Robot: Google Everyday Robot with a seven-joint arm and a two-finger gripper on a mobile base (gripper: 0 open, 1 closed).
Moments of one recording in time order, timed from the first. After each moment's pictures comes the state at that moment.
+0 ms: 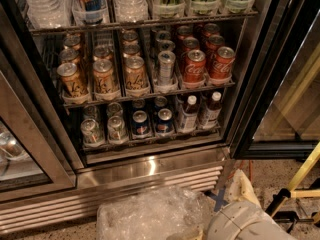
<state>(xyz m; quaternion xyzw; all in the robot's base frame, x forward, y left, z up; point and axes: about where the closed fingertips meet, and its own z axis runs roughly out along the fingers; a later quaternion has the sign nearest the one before) 0.304 -0.101 0.813 -0.33 0.87 -0.05 0.37</state>
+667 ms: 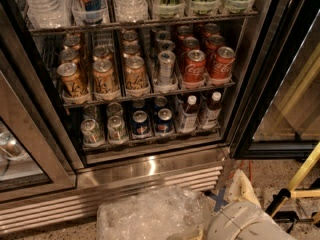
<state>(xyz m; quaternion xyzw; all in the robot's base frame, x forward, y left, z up) 0.304 -0.101 0.813 -0.33 0.87 -0.05 0.37</state>
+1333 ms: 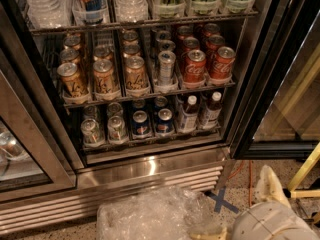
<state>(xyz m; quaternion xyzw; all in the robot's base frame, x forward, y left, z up) 0.303 -0.135 0.833 -0.30 0.86 -0.09 0.39</state>
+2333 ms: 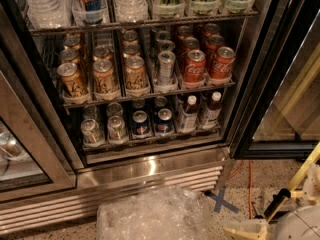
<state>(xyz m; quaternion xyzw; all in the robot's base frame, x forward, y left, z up) 0.296 -0.195 0.865 -0.26 0.86 -0.15 0.42</state>
